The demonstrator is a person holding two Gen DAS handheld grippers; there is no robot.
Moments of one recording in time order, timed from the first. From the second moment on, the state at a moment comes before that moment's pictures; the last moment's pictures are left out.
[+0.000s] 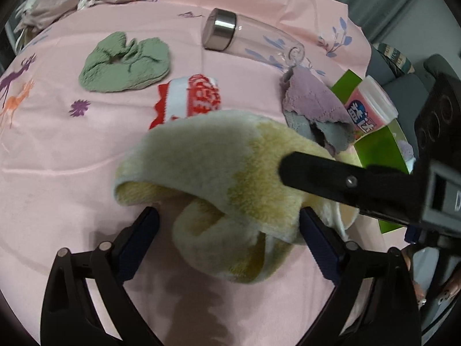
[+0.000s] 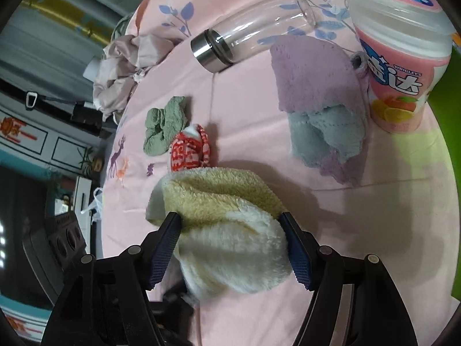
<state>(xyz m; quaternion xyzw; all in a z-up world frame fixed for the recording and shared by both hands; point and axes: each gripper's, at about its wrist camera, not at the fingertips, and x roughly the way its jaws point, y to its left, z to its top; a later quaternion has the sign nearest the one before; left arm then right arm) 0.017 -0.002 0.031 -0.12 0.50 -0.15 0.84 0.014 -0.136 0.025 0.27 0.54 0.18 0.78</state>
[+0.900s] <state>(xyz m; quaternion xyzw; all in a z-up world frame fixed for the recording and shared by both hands) -0.011 -0.062 0.160 -0.08 0.32 -0.26 0.91 -0.039 -0.187 0.142 0.26 0.37 0.24 0.86</state>
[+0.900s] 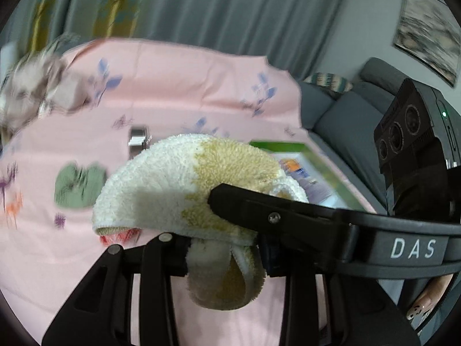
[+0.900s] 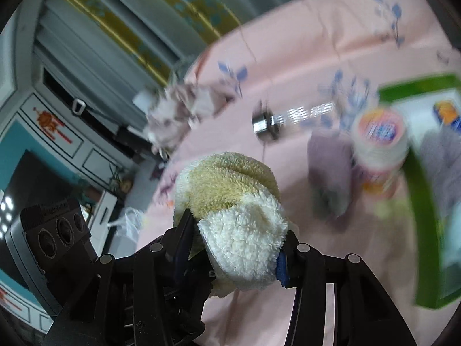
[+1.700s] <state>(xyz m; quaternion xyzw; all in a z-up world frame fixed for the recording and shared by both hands) 0.054 -0.223 0.196 0.00 0.31 -0.35 0.88 -0.028 -0.358 0.151 0.38 0.27 0.12 0.88</state>
